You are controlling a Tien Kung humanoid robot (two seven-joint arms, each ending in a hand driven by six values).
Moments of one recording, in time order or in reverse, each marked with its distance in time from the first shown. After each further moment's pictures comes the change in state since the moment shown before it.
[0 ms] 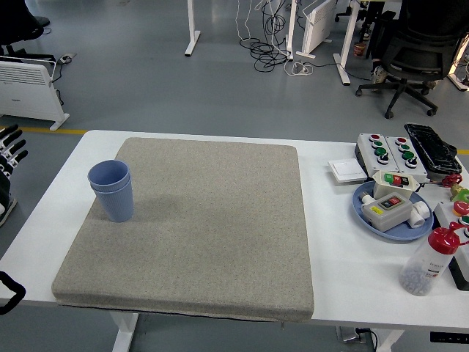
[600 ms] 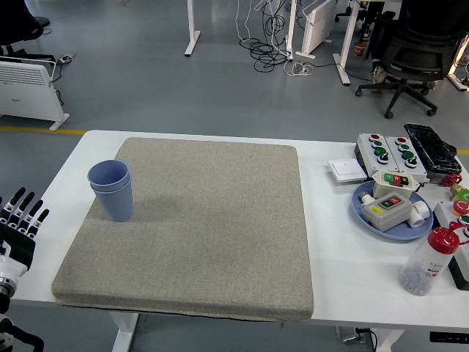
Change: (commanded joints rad) left arm 0.158 -0.145 -0.017 -0.016 -0.181 -0.043 -0.070; right arm 0.006 -0.006 0.003 -0.002 -0.012 0.001 -0.001
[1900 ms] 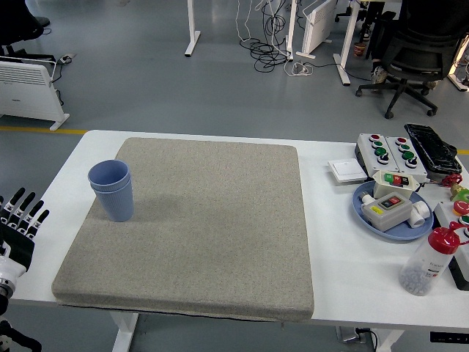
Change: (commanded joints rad) left arm 0.026 0.014 0.016 -0.017 0.031 -0.008 0.002; right arm -0.009 -0.002 0.007 0.002 -0.013 -0.002 -0.003
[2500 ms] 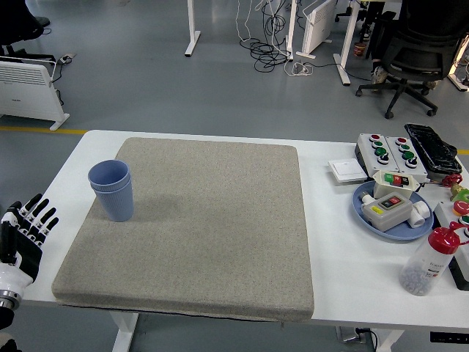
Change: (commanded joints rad) left arm 0.048 0.001 0.041 -0.035 0.147 -0.022 -0.040; right arm 0.004 0.000 -0.001 -0.001 0.001 0.002 -0.001
